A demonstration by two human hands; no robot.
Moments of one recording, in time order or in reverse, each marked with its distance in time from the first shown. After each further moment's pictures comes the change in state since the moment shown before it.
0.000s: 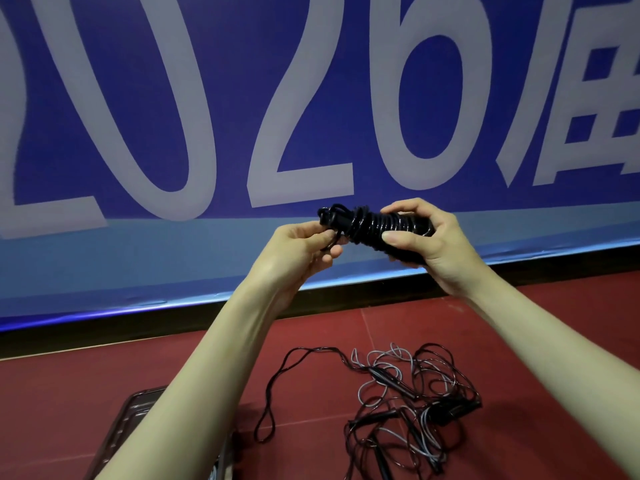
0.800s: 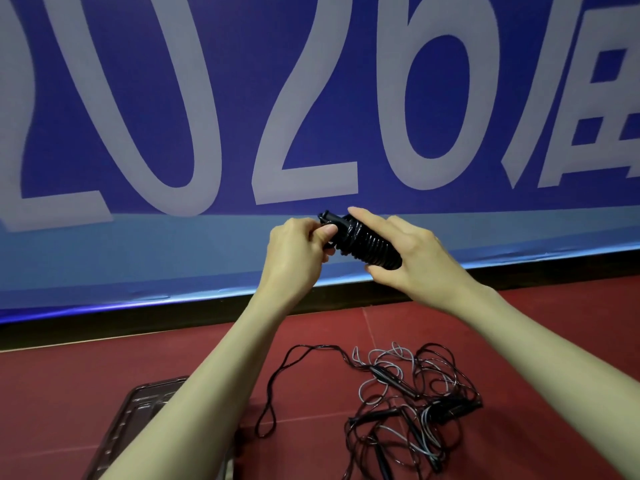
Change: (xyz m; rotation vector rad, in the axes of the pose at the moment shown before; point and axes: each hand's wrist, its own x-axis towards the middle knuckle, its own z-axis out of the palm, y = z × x) left_hand -0.001 -0.008 0.000 0.786 0.332 0.321; right_hand -0.007 0.007 0.019 -0.974 -0.149 -0.343
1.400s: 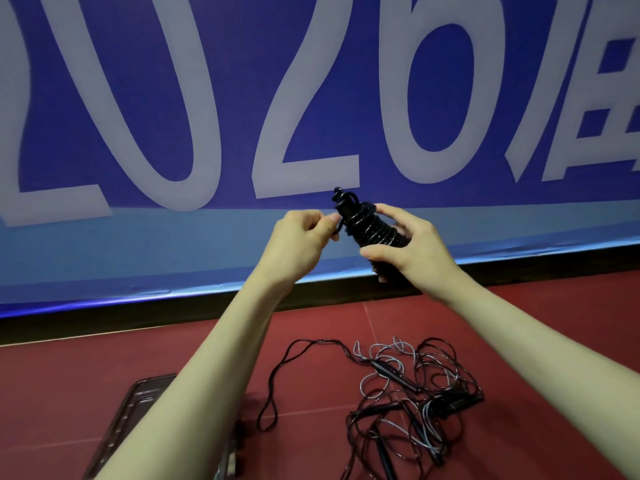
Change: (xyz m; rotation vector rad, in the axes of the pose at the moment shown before) left_hand 0.009 -0.006 -0.004 -0.108 -0.147 -0.045; right_hand 0.008 0.003 0.019 0.764 0.096 0.381
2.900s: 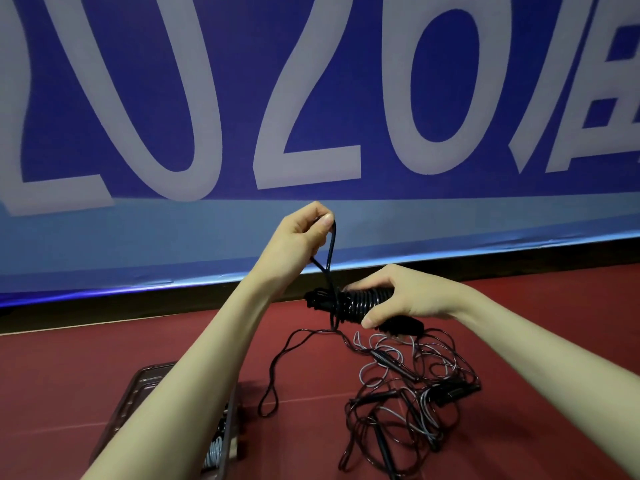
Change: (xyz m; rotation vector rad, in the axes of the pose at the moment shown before) left_hand -0.011 -0.016 0.003 -0.251 -0.111 0.071; right_hand -0.023 0.016 -0.005 -0.438 -0.667 0.267
